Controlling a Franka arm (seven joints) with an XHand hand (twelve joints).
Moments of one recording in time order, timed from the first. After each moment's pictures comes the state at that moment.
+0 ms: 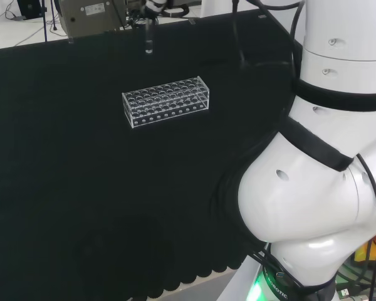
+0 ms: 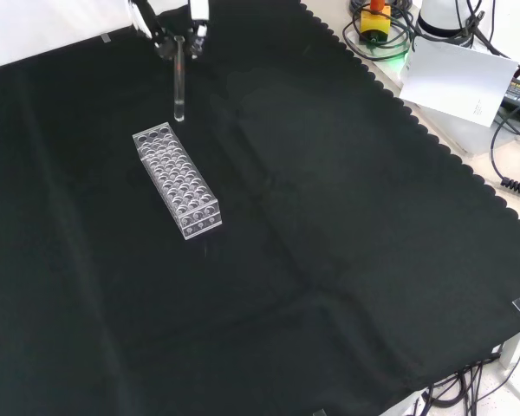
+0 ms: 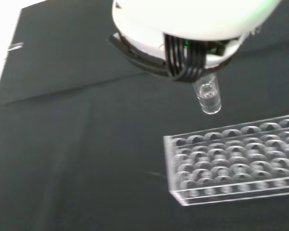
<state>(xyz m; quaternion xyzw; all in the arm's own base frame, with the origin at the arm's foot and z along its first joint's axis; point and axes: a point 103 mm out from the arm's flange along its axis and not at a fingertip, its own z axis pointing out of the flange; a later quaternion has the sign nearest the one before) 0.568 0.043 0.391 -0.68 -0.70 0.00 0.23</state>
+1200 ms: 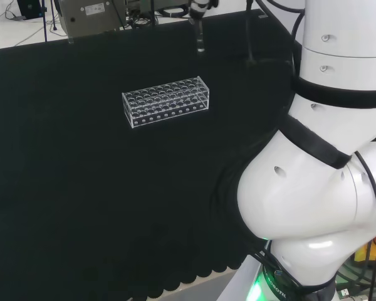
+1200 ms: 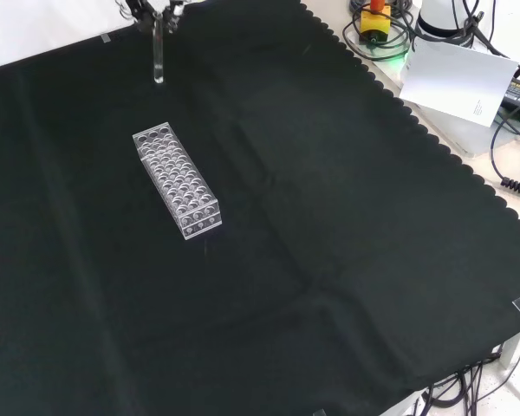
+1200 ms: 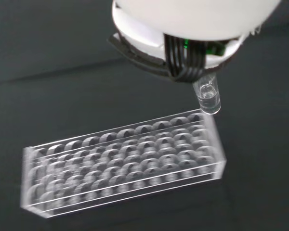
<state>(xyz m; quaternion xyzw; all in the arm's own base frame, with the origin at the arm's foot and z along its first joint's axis) 0.562 -0.078 0.381 -0.76 -0.62 0.07 0.18</state>
